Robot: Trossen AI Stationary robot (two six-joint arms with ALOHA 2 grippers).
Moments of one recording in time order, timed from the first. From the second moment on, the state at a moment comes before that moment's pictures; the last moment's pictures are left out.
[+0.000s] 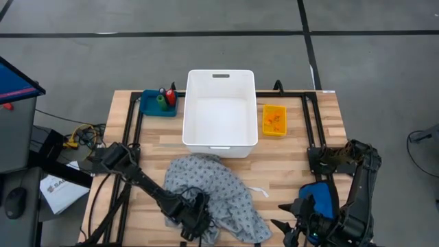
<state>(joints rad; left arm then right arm) -0.67 2.02 1.26 -0.36 -0.24 -0.19 1.08 1.84 1.93 -1.48 0.88 1.75</state>
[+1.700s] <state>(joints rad) -0.60 1.30 1.34 0.49 -0.71 0.32 1.17 1.84 1.93 -1.57 0.97 1.86</state>
